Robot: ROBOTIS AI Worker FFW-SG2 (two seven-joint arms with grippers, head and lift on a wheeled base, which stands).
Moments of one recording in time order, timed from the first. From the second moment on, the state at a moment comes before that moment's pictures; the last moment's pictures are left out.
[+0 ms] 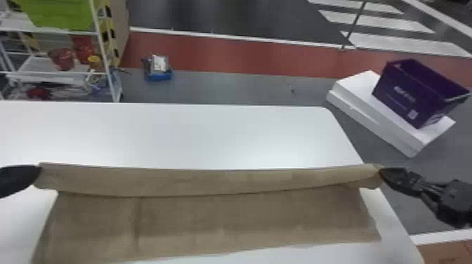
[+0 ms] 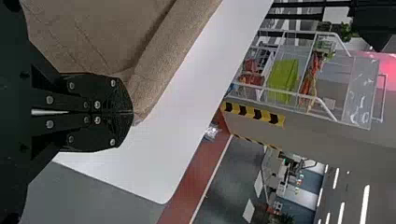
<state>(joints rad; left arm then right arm) 0.21 0.08 0.48 -2.11 -0.22 0.66 -1.09 0.20 -0.42 -0.68 -1.51 0.01 -0.05 1.20</state>
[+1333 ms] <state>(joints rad) 0.43 0.00 0.57 -2.12 -0.12 0.46 -1.09 0.32 -0.44 -0.73 -1.38 0.01 -0.45 1.19</state>
